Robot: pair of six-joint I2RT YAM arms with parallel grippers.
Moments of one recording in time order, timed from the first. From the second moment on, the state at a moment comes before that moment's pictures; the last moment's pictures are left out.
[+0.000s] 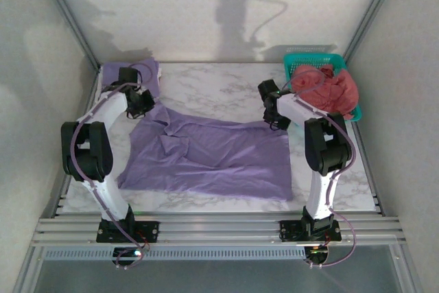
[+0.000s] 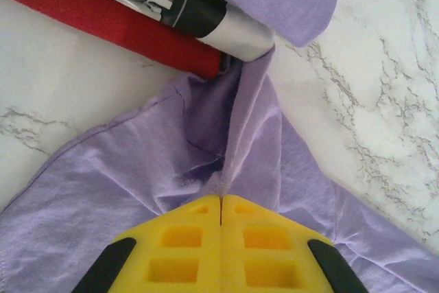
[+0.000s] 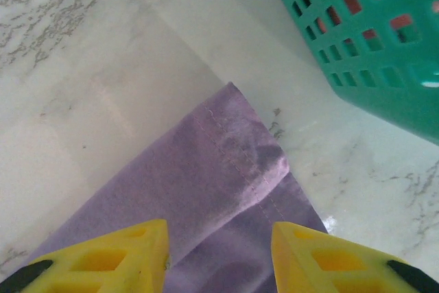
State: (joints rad) left arm 0.03 1.83 1.37 -0.61 0.15 -0.54; right arm 0.35 1.96 1.41 -0.79 0.36 0.80
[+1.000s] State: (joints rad) left arm 0.03 1.79 1.33 -0.62 0.16 -0.54; right arm 0.37 2.03 1.43 -0.74 0.37 0.79
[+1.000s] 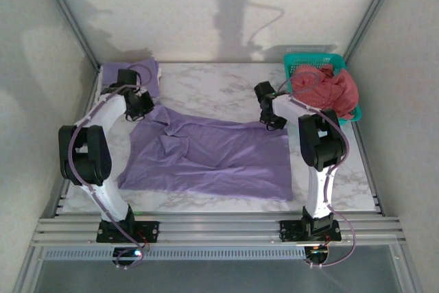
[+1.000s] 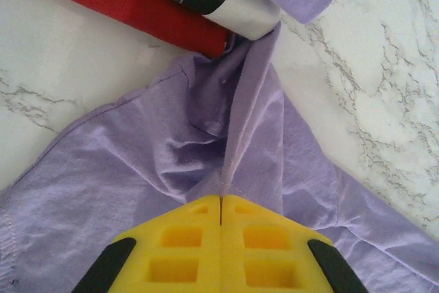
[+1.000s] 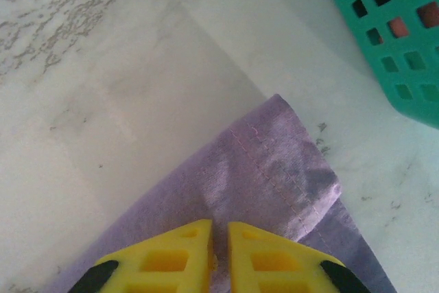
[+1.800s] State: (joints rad) left arm 0.03 1.78 1.33 -0.62 0.16 -0.54; right arm 0.39 2.05 1.44 -0.76 0.37 0.79
